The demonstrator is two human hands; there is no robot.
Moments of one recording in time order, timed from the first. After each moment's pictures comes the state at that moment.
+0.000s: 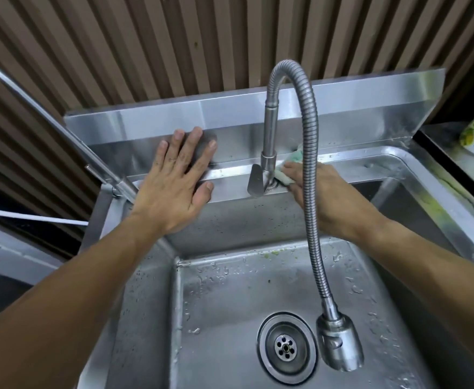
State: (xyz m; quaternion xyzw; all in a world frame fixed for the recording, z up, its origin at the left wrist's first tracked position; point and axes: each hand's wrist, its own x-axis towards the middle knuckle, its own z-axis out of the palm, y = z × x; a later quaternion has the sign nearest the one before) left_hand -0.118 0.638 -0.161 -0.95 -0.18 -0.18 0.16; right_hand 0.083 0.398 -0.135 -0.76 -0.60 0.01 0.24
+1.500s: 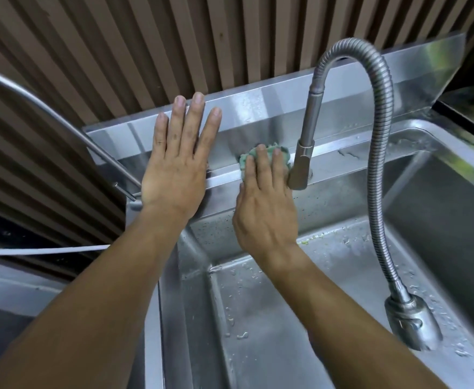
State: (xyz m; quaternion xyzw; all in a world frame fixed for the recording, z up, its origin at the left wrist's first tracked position) left_hand -0.126 0.667 -0.121 -0.93 -0.18 -0.18 0.28; right_hand -0.064 0.528 -0.170 -0.92 -0.33 -0.12 0.19
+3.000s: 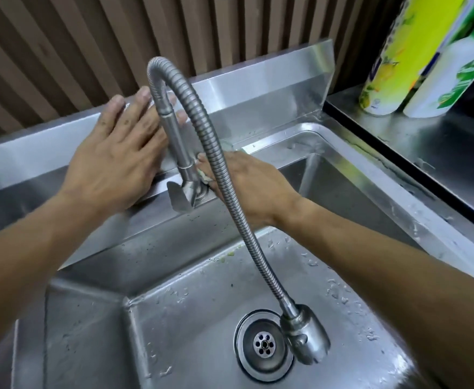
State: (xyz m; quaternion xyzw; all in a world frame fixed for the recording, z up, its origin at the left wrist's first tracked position) left_hand -0.025 0.645 -0.105 -0.93 0.06 -0.24 0.26; right_hand 0.097 0.420 -0.153 -0.79 -0.57 -0.05 0.19
